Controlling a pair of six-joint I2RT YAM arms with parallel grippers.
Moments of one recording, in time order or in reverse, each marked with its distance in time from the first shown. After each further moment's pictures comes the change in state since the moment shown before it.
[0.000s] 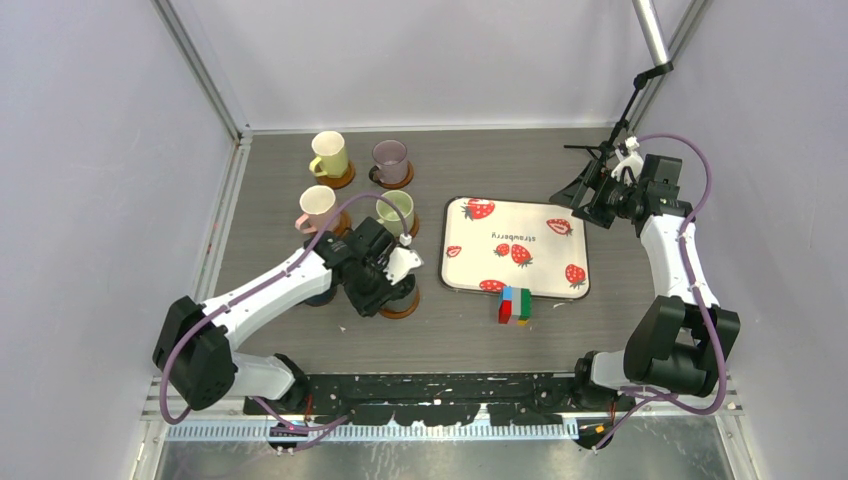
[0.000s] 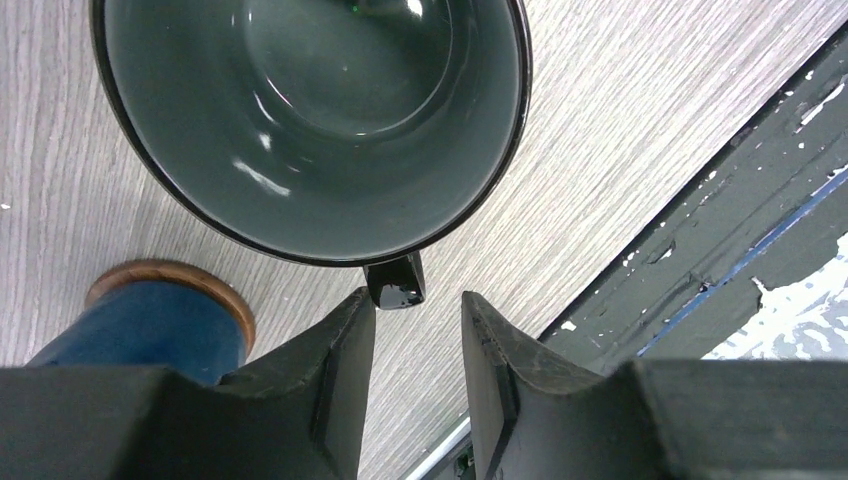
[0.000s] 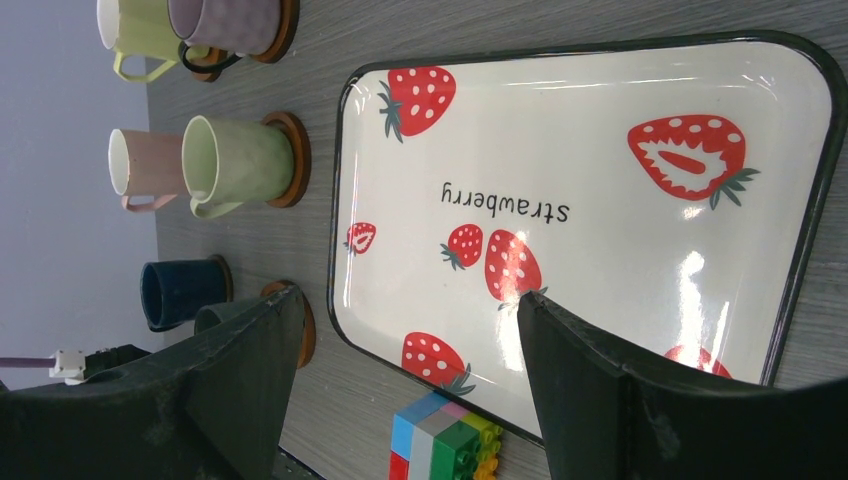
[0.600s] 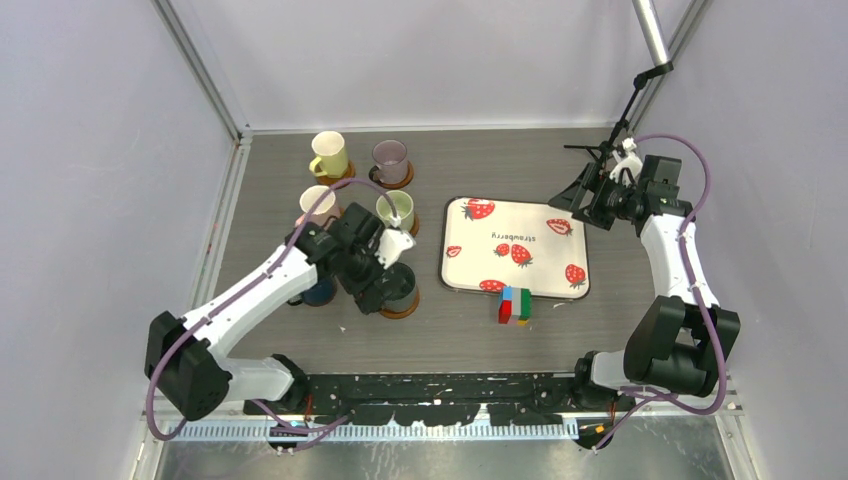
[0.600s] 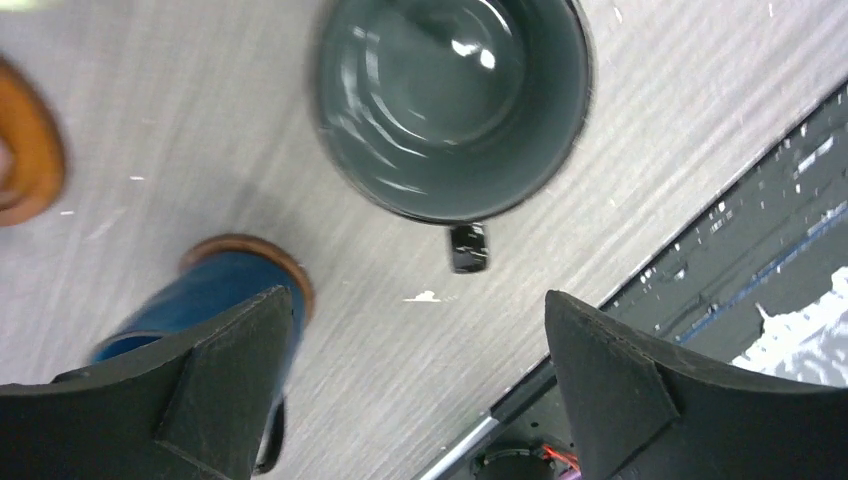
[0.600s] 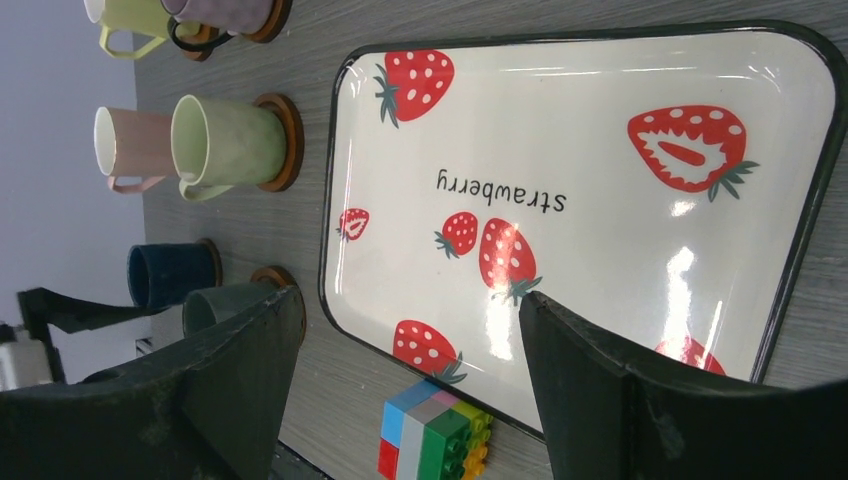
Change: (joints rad) left arm 0.042 -0.059 0.055 -0.039 -0.040 -0.002; right arm 0.001 0.000 0.001 -0.022 -0.009 -0.036
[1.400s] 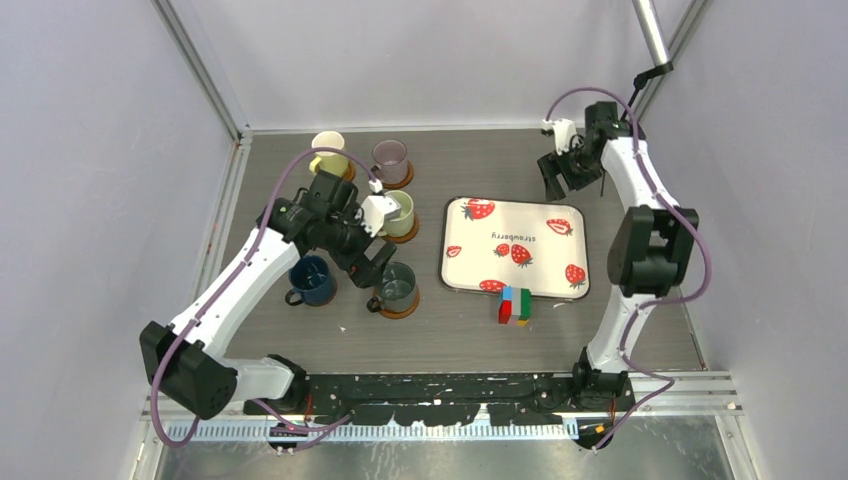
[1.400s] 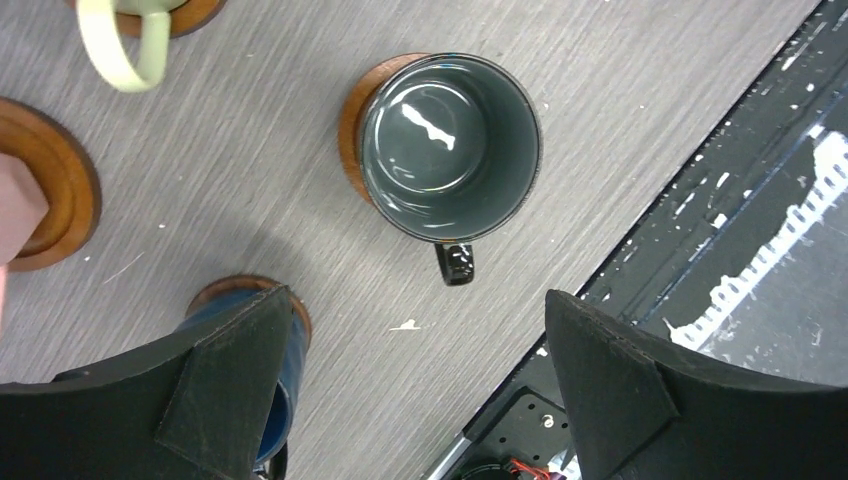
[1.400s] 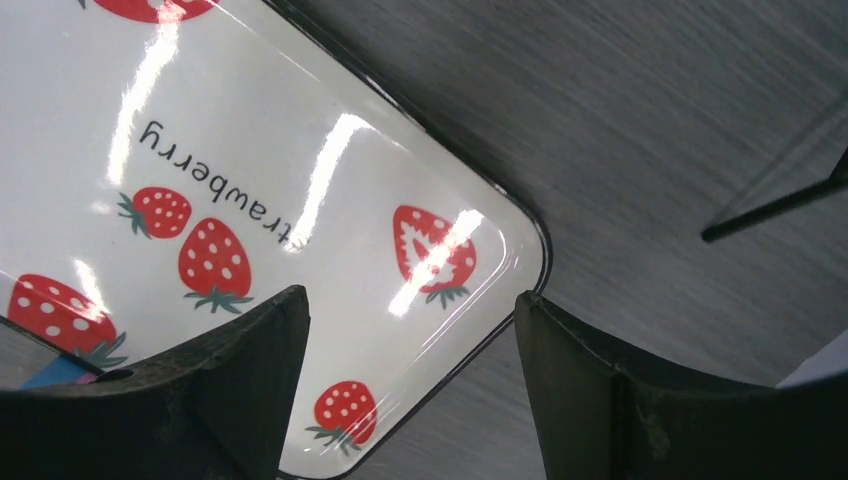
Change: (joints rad) left arm 0.193 0.014 0.210 -0.059 0.228 0.036; right arm 0.211 0.533 0.600 -0.410 0.427 -0.781
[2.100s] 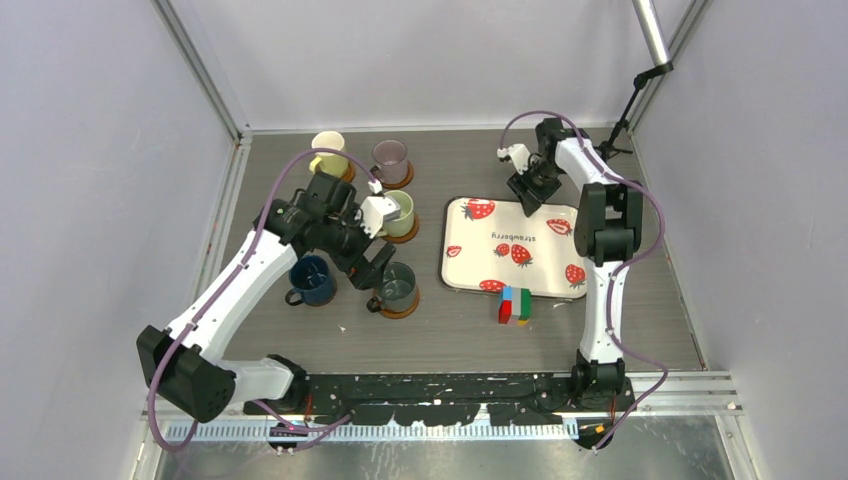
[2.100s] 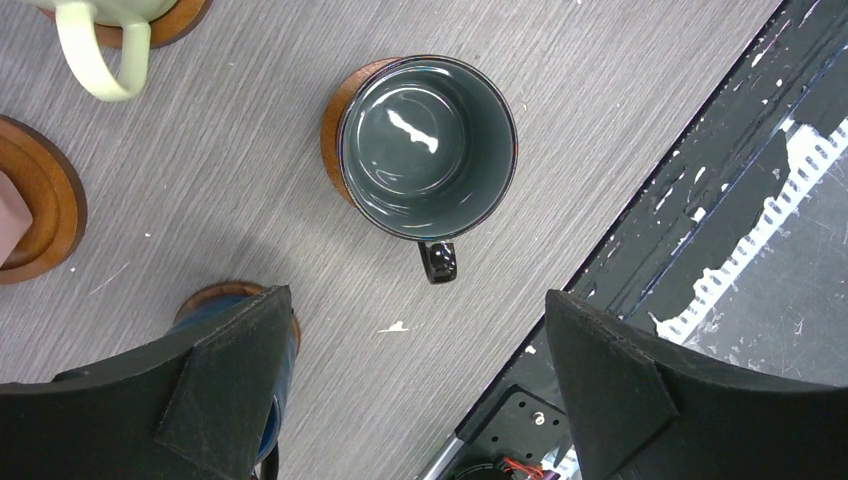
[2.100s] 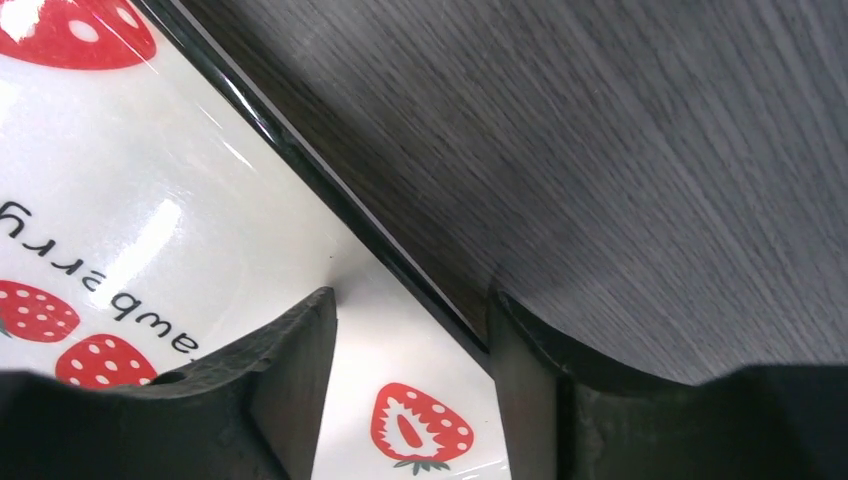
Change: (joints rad) left arm 0.000 -0.018 0.000 -0.015 0.055 0.010; right arm 0.139 0.433 0.285 -0.069 0.085 -0.202
